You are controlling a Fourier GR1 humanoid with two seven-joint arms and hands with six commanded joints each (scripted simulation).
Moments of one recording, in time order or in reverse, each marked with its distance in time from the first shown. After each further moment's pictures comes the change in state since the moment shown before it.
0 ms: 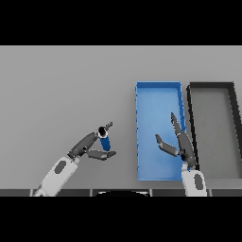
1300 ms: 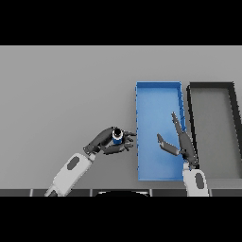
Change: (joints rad) left arm -0.085 -0.159 -0.016 -0.122 0.125 -0.023 -0.013; right arm -0.013 -0.026 -0.001 0.024 0.033 0.000 -0.019
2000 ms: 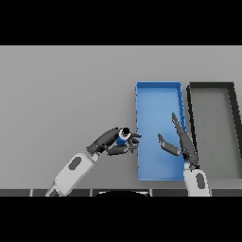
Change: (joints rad) left arm -0.024 -0.009 -0.030 -0.048 -0.004 0.003 0.120; right arm 0.003 -0.007 -0.008 -0.004 -0.027 0.022 0.001
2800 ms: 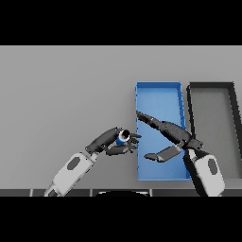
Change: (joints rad) left arm -0.008 0.018 0.001 -0.029 -0.010 -0.009 0.004; right arm -0.318 -0.196 0.104 -0.308 -0.640 0.403 0.346
